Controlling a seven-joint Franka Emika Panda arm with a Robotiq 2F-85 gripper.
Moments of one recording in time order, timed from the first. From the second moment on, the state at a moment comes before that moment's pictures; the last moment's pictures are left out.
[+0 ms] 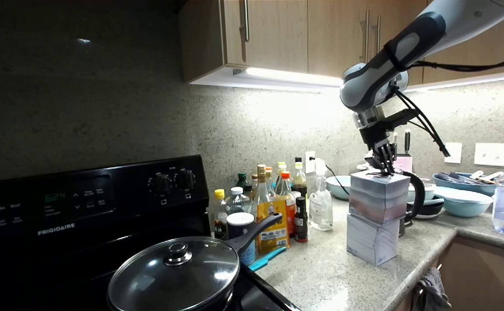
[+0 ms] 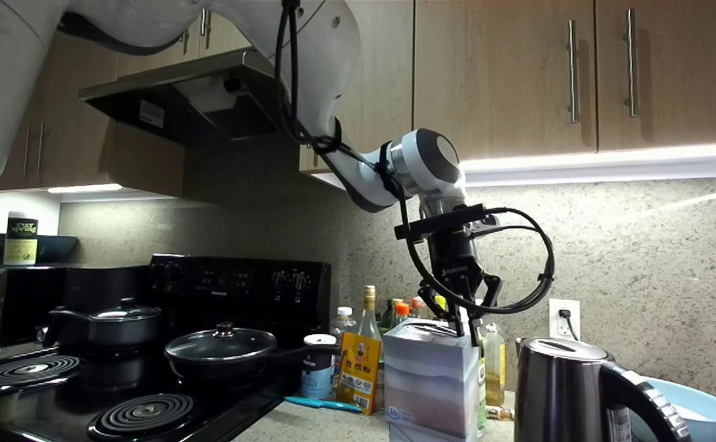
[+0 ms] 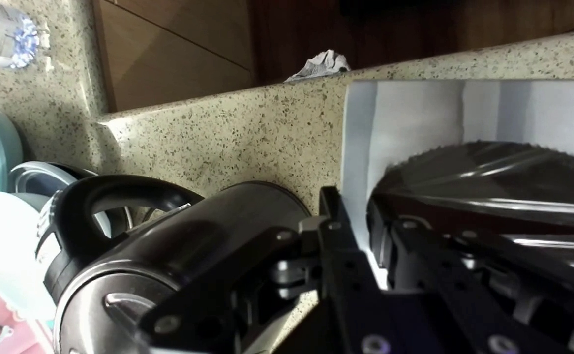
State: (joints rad) arm -0.18 0.15 -0.21 -1.87 -0.28 1.84 -0.13
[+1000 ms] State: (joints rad) arm -0.18 0.16 -0.19 -1.83 -0.33 1.84 -0.13
